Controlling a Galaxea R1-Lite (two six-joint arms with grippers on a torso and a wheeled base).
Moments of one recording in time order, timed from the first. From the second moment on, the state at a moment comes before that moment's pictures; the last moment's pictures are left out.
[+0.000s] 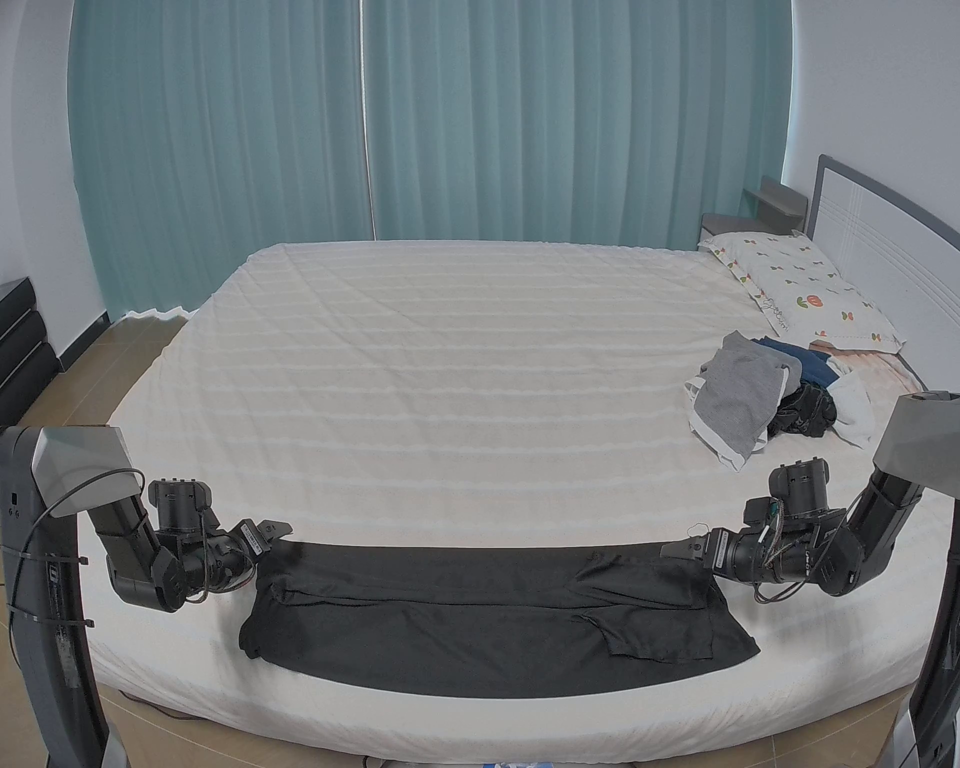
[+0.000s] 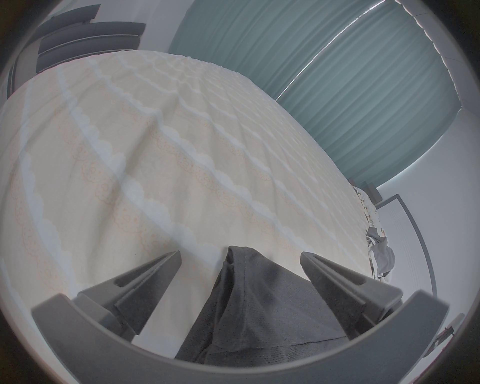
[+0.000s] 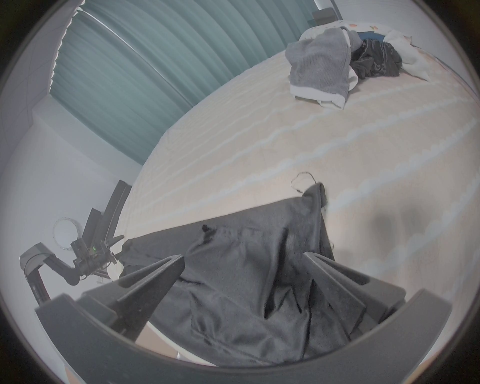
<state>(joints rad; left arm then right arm) 0.09 2.40 -0.72 -1.01 -0.25 -0.62 0.13 2.19 -0.62 -0.82 0.32 0.44</state>
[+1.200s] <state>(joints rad) 0.09 2.40 -0.72 -1.01 -0.25 -0.62 0.19 2.32 -0.78 -0.91 0.29 0.49</state>
